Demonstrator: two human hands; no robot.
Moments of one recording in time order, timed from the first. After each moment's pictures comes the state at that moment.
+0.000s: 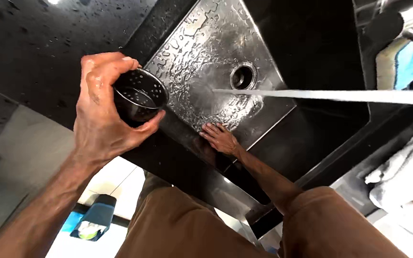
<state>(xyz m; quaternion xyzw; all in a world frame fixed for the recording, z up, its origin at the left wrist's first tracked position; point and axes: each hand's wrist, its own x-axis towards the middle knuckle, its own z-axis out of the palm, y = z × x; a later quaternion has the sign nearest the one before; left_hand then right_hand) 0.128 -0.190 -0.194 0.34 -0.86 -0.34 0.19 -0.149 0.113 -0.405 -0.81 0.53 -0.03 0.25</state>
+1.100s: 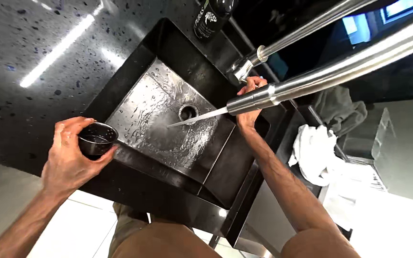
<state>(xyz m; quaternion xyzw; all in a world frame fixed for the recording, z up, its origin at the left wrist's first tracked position) 0.132 -0.189 -0.214 0.35 -0.86 -0.32 0.21 -0.303 -0.038 -0.162 -0.35 0.82 -0.46 -0.05</state>
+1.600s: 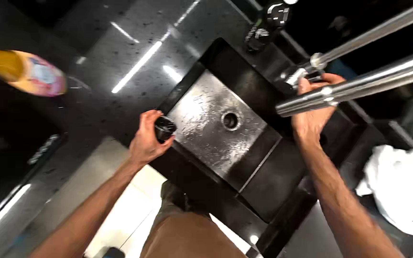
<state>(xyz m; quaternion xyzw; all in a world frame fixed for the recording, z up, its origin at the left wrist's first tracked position) 0.128 -0.184 -0.198 0.37 -0.85 -0.31 0.22 -0.265 -0.042 -0.100 -0.35 0.87 -0.35 -0.03</state>
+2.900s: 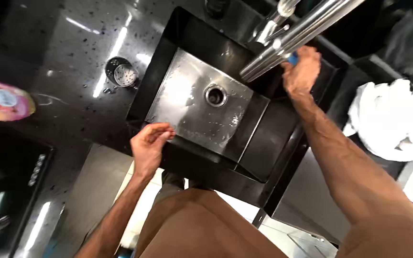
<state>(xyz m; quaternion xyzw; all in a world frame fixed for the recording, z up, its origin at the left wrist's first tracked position) 0.089 -0.129 -0.133 0.38 -0.61 -0.65 0.24 -0.367 0.009 -0.142 -0.32 0.94 -0.10 0.03</state>
